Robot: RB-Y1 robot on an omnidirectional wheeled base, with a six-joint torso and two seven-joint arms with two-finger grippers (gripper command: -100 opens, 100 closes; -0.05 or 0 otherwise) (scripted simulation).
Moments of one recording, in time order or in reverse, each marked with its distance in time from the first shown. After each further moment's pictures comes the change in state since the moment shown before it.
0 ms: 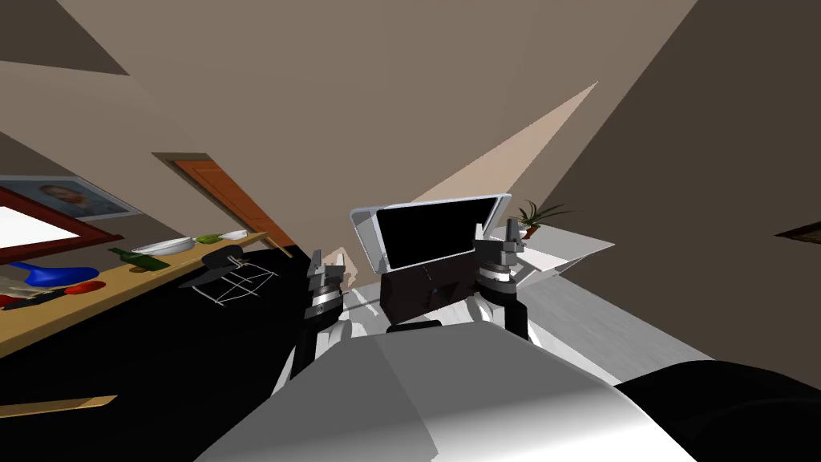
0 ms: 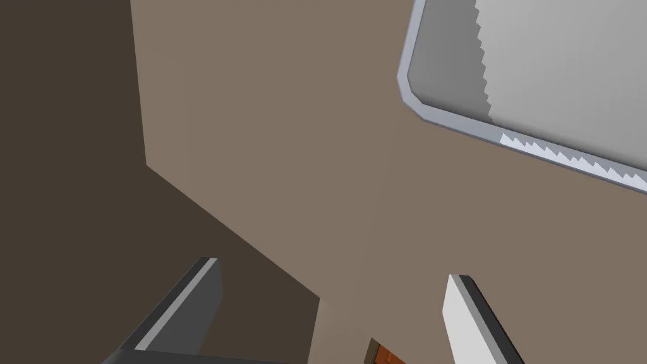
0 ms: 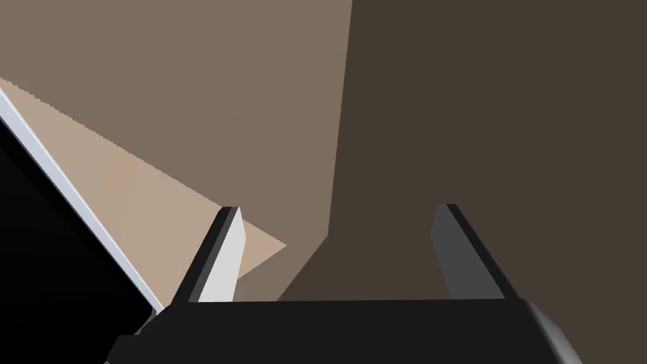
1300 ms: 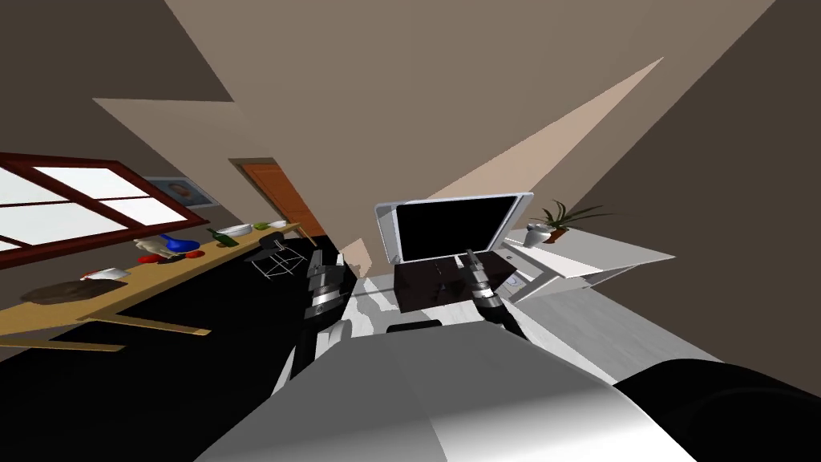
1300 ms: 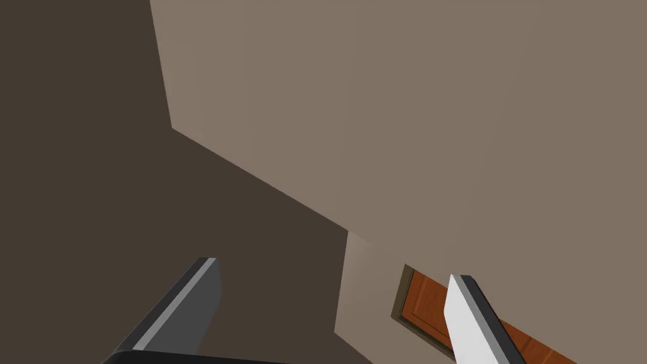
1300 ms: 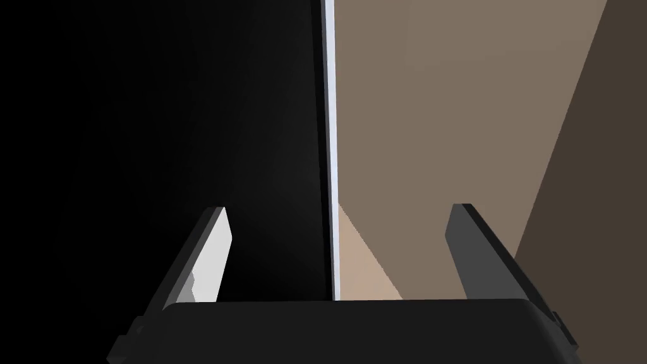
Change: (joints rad) left arm 0.000 0.000 0.000 0.000 0.000 0.000 0.000; right arm 0.127 -0.335 0.084 0.289 -0.071 0.037 0.008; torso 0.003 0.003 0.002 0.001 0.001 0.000
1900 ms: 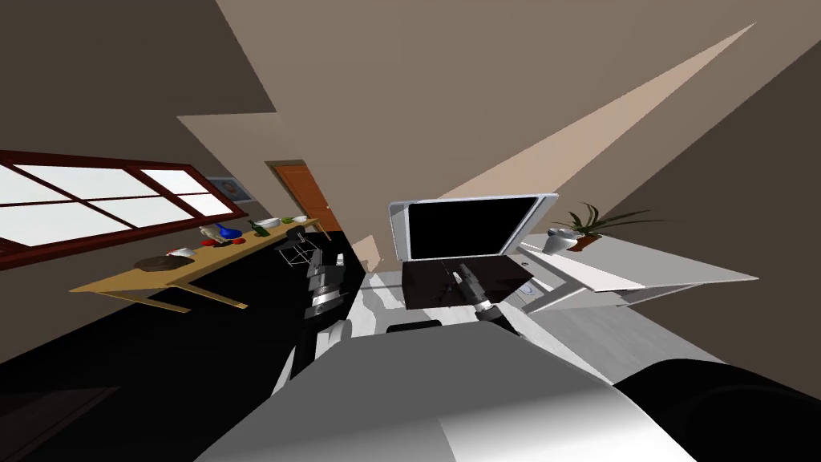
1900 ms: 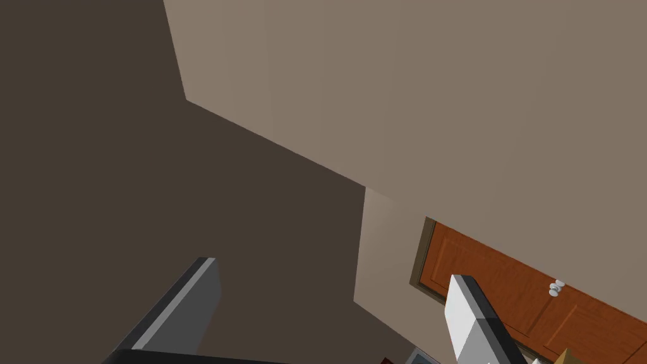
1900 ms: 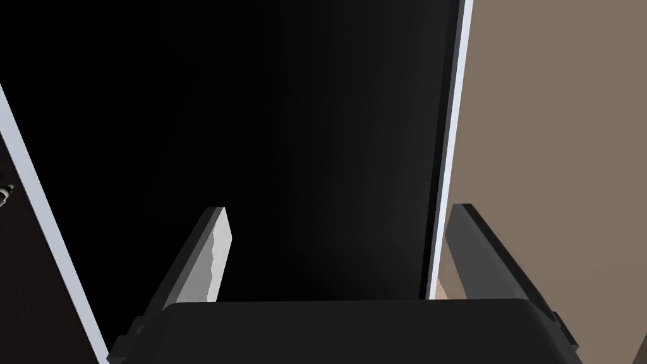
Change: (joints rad) left arm 0.000 0.000 0.000 0.000 0.000 0.000 0.000; right arm 0.044 -0.118 0.066 0.153 -0.029 0.028 0.002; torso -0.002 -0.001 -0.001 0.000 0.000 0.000
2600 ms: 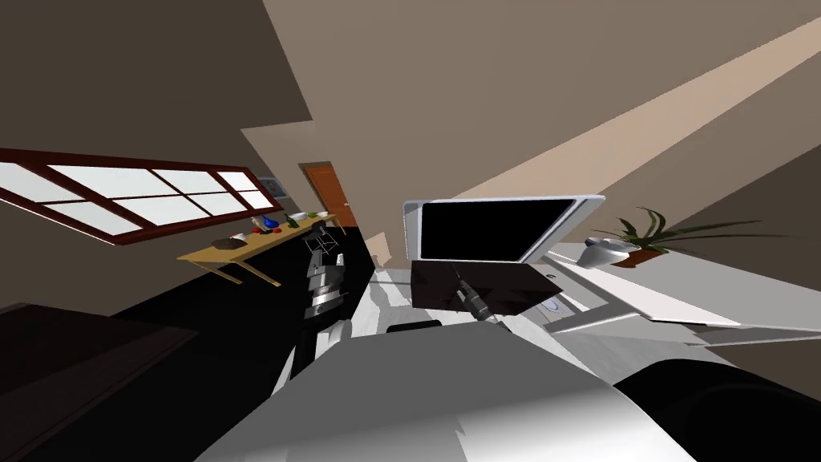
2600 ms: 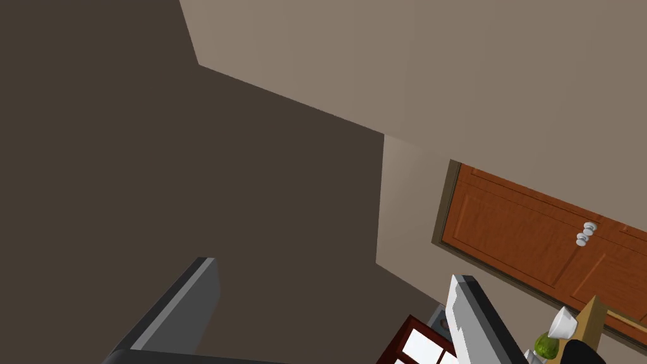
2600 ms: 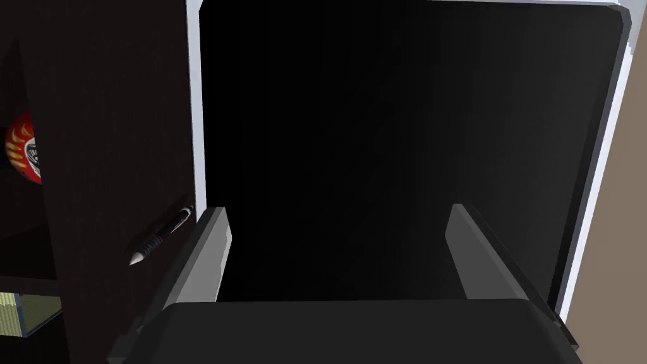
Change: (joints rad) left arm 0.000 0.000 0.000 0.000 0.000 0.000 0.000; right arm 0.023 -0.129 0.076 0.187 -0.035 0.017 -0.016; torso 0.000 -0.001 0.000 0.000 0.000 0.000
